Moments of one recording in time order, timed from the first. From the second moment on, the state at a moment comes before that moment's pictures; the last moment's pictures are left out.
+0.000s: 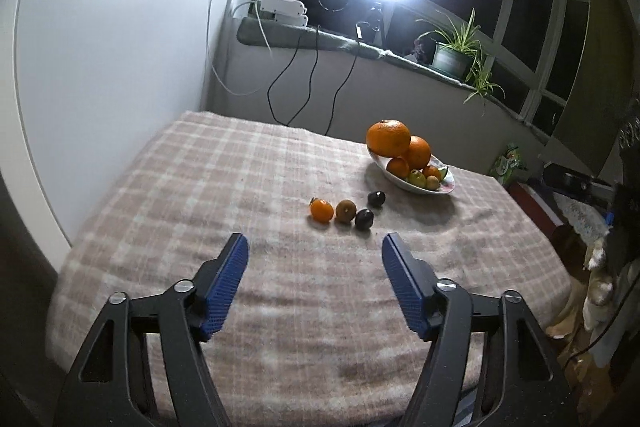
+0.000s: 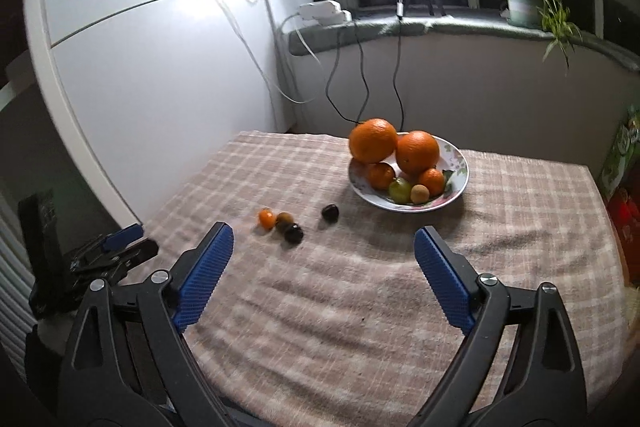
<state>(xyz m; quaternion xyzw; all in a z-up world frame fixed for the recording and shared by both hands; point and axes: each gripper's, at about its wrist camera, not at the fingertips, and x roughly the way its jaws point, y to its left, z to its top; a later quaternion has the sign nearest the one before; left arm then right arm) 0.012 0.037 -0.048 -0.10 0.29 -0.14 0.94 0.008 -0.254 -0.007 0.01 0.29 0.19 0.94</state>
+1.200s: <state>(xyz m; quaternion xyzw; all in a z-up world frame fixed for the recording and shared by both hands) 0.145 -0.007 -0.097 -0.07 0.40 -0.18 0.90 0.121 -0.156 -0.115 -0.11 0.39 0.30 0.86</state>
